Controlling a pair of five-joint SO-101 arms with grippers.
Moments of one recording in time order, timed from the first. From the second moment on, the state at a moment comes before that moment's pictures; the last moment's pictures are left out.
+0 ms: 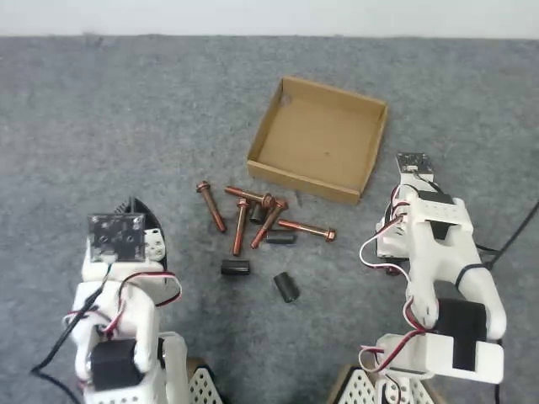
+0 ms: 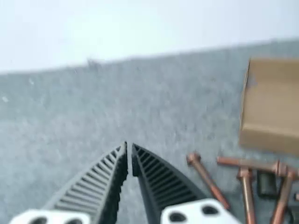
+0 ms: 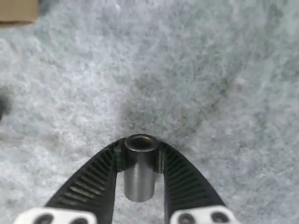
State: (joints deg) left arm -14.2 -103.2 76.6 62.5 -5.2; right arm 4.4 -4.0 44.0 55.8 6.5
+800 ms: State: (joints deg) left arm 2.0 -35.6 51.5 56.5 20.4; right arm 4.4 -4.0 44.0 55.6 6.5
